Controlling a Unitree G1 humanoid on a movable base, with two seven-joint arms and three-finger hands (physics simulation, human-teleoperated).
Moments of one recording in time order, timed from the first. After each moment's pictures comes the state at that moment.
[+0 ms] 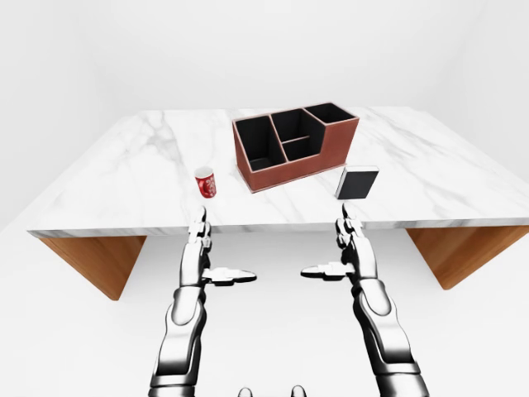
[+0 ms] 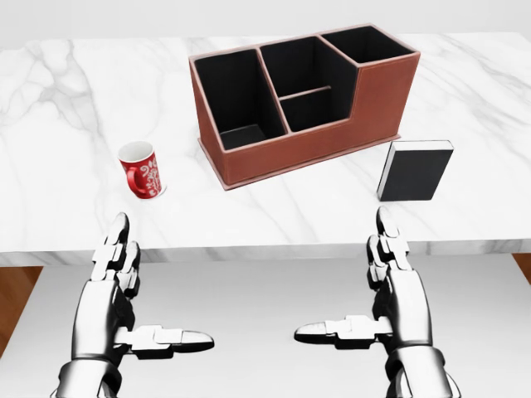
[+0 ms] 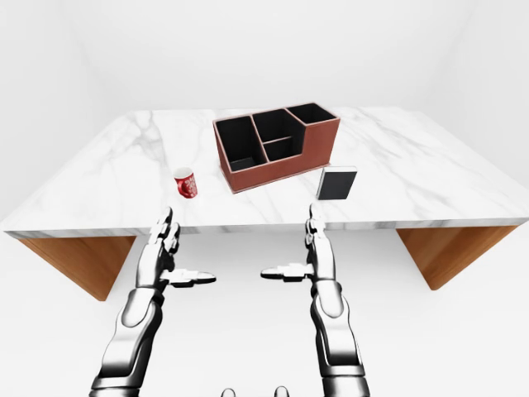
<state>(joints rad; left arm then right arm) 0.00 0.01 0.01 -0.01 0.00 0.01 -0.01 -0.01 -0.01 -0.02 0.00 0.02 0.03 0.01</state>
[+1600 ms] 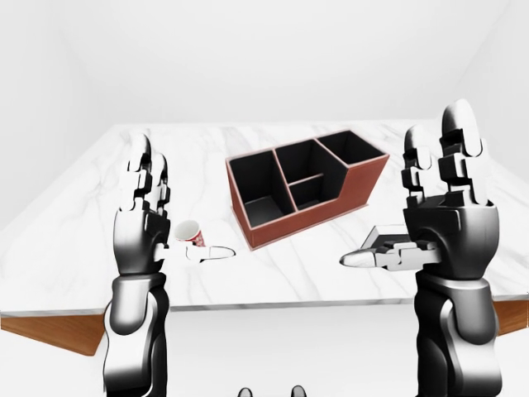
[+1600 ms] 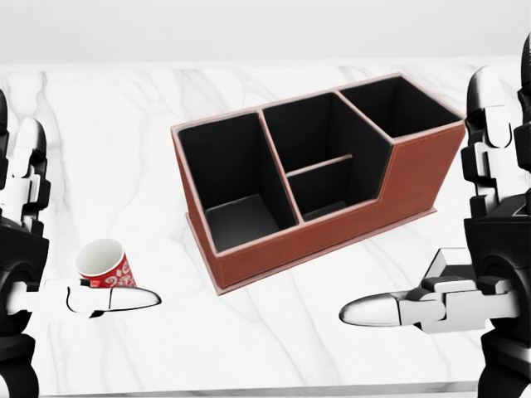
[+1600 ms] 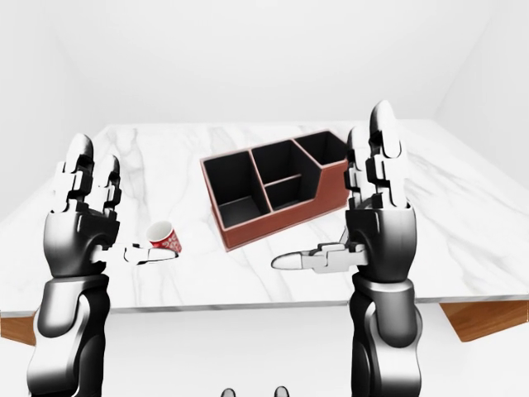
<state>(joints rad) -0.03 0.06 0.14 -0.58 -0.05 0.09 -0.09 -0.02 -0.06 -0.14 -0.77 0.11 0.09 0.12</state>
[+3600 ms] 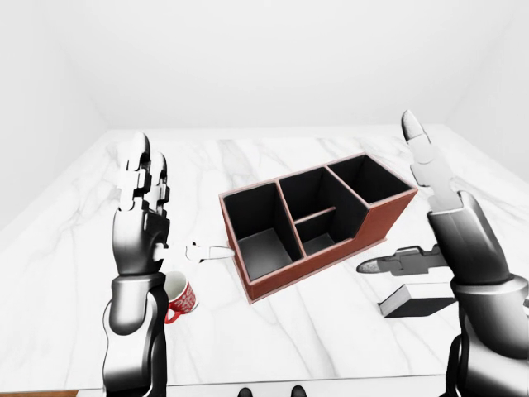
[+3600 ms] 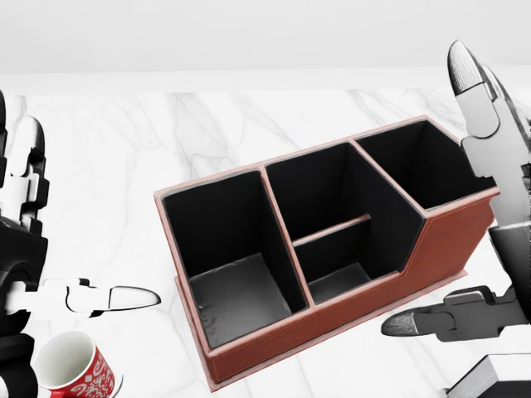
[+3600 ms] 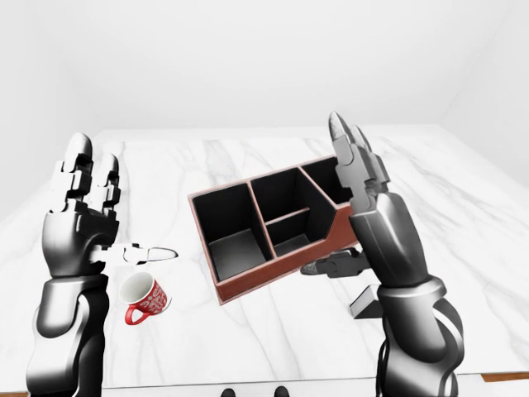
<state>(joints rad) -0.04 0.06 0.14 -0.59 -0.05 0.09 -0.09 -0.04 -0.17 -0.24 -0.86 -0.48 0.09 0.44</state>
